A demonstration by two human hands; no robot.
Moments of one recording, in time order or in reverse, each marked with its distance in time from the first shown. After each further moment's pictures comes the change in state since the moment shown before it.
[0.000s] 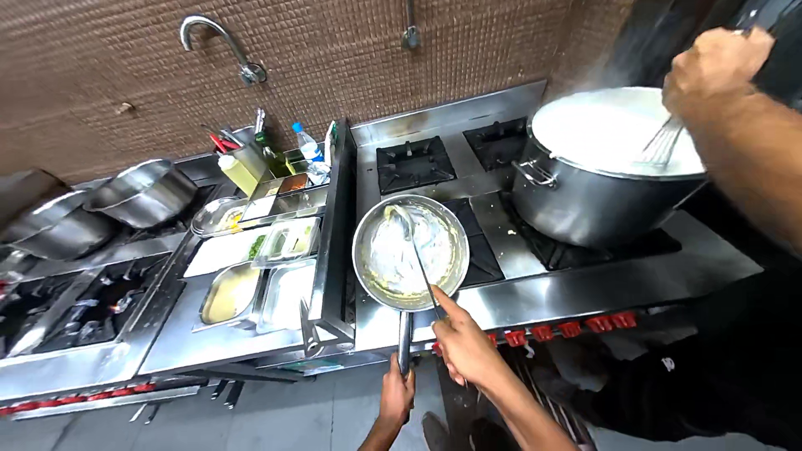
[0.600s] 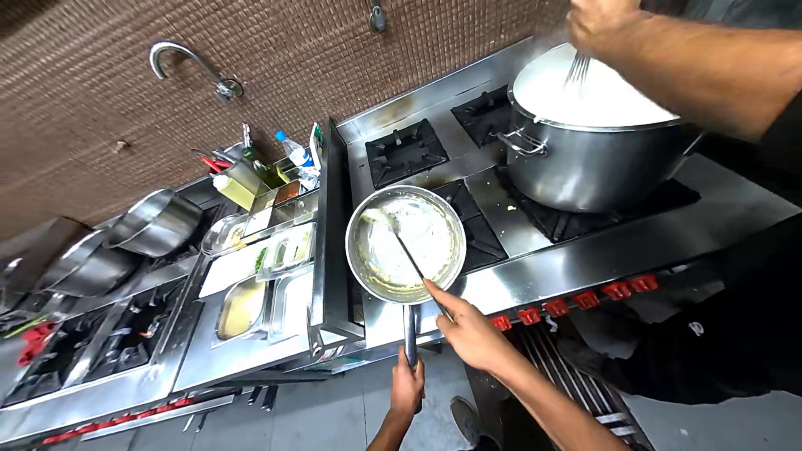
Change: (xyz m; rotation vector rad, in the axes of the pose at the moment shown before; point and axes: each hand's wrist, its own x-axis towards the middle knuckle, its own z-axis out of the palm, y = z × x) left_hand -0.001 -0.001 -0.007 0.005 0.021 -0.013; right_hand 0.008 0.020 -0.017 -0.180 -0.048 -0.085
